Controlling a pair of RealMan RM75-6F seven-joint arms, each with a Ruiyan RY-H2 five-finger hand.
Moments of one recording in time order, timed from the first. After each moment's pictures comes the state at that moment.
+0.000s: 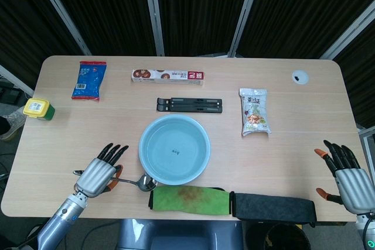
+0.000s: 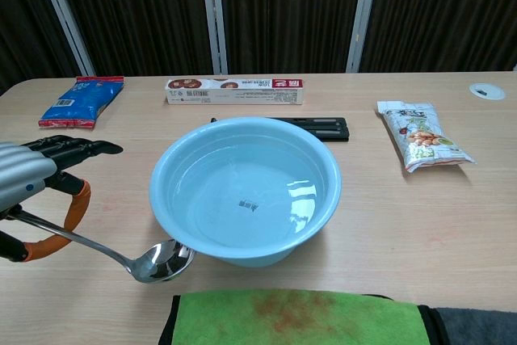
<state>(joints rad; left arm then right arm) -0.41 -1.42 0.11 -1.65 1.55 1.22 0.42 0.08 -1.01 -0.01 -1.61 -1.62 1.47 0.09</state>
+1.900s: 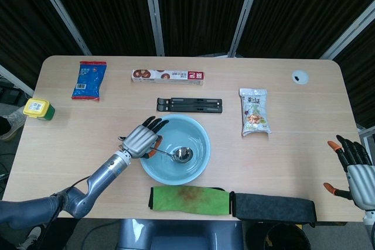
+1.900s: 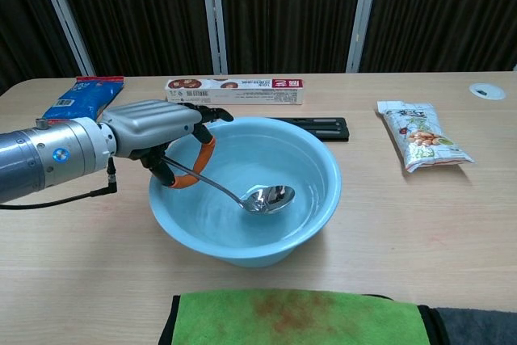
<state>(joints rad) -0.80 -1.64 -0.15 -1.36 1.29 0.81 0.32 0.08 -1.00 0.02 -1.59 -1.56 1.47 0.15</state>
